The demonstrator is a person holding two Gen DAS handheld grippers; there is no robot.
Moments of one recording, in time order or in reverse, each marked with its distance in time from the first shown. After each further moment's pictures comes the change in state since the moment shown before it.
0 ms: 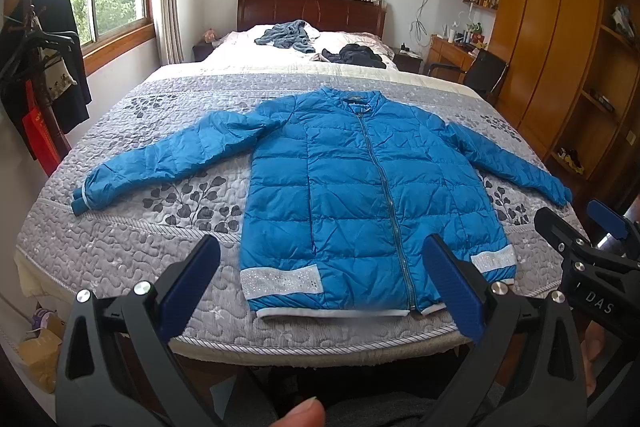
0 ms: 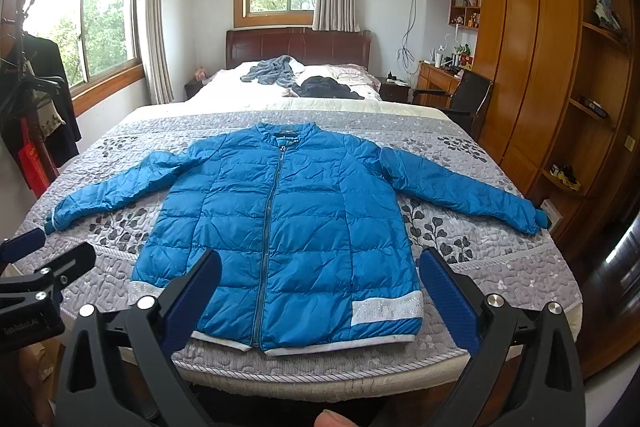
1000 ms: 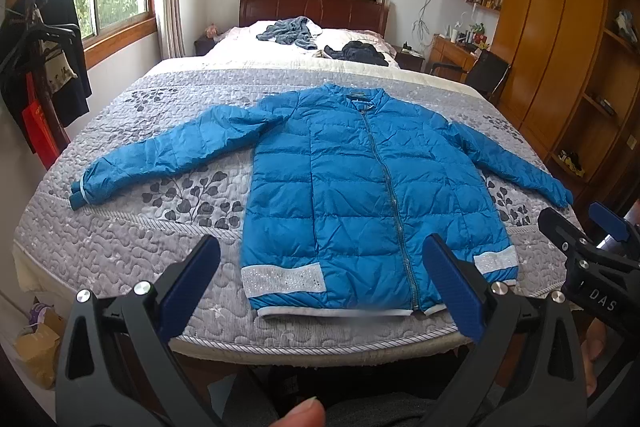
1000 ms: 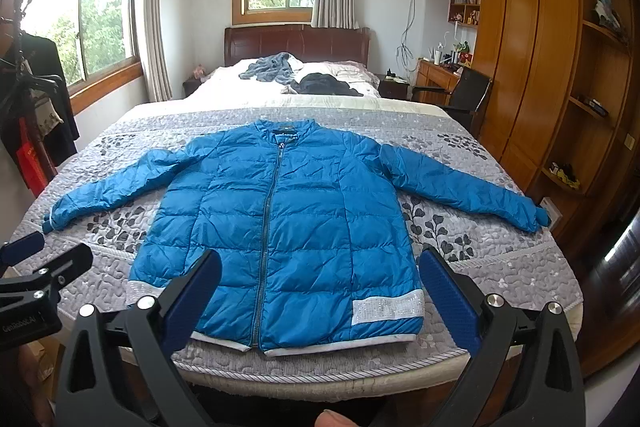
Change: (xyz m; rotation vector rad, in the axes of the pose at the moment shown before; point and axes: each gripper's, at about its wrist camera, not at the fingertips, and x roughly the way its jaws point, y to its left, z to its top) left arm 0.005 0.008 -0.001 -0.022 0.014 -0.002; right arm 0.005 -0.001 0.000 -0.001 0.009 -0.006
